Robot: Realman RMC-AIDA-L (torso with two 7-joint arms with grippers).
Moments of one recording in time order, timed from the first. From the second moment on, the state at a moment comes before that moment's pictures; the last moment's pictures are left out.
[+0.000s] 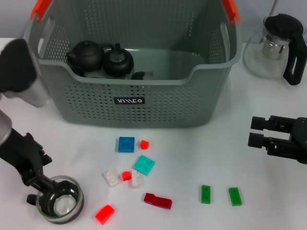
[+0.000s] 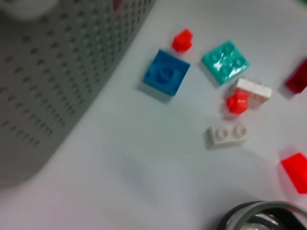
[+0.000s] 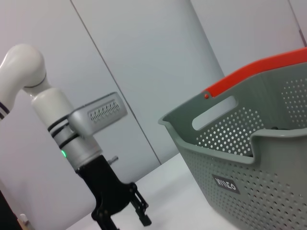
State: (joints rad) left arm -0.50 -2.17 1.06 1.46 2.85 1.87 -1.95; right arm 0.41 2.03 -0.63 -0.68 -1.93 -1.83 1.54
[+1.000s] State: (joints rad) left arm -0.46 -2.16 1.22 1.46 2.86 1.76 -2.03; right arm 0.41 2.02 -0.62 -0.68 -1.93 -1.83 1.54
